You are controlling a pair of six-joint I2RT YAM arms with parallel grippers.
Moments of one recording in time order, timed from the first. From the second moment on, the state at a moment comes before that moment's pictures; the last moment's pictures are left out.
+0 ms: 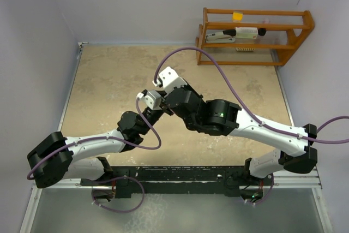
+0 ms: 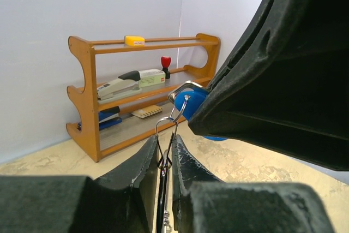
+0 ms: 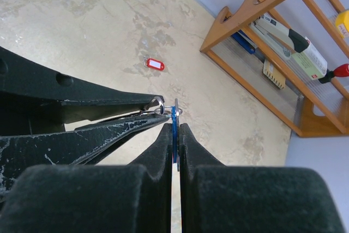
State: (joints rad) left arm -0.97 1.23 0.52 1.15 -0.19 0.02; right arm 1.28 1.42 1.59 -0.75 0.95 -0.07
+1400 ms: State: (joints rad) left arm -0.98 1.22 0.54 1.08 -0.21 0.04; right arm 1.28 1.40 1.57 -0.74 0.95 -0.07
